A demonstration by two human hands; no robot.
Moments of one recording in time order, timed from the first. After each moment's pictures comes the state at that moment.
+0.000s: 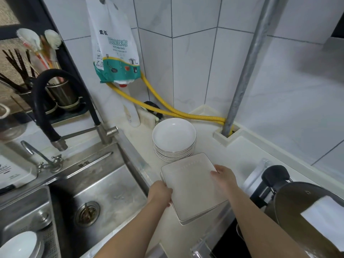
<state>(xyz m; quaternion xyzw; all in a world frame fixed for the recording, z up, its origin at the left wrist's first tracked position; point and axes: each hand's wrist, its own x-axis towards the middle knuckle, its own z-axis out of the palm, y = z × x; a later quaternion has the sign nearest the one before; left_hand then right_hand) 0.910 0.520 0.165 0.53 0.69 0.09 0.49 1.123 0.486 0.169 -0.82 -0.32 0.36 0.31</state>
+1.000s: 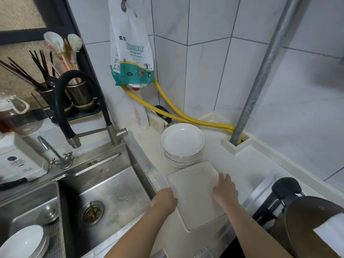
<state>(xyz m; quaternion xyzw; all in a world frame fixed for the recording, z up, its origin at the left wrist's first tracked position) 0.901 0.519 0.166 0.70 0.64 -0.09 0.31 1.096 0.487 0.156 -0.87 -0.44 0.22 0.07</state>
